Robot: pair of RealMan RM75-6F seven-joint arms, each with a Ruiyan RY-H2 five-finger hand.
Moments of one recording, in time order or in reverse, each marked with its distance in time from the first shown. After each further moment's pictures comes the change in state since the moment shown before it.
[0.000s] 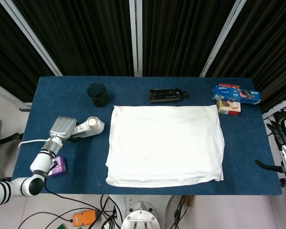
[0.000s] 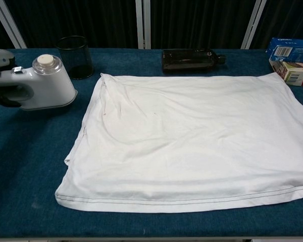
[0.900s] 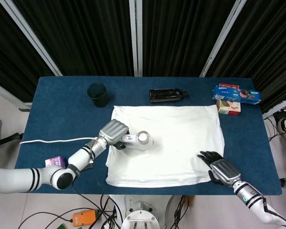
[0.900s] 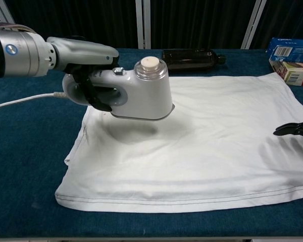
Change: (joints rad) left arm -0.295 -0.118 -0.073 -0.109 -0.017 -0.189 0.092; right arm 0.231 -0.249 -0.144 0.003 -0.113 -0.492 -0.295
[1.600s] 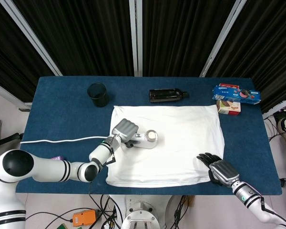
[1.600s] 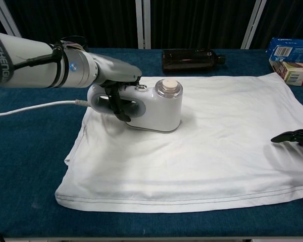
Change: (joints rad) left arm -0.263 -0.173 0.093 0.171 -0.432 0.055 0.207; right arm 0.020 -0.027 -0.039 0.036 0.021 0.025 0.042
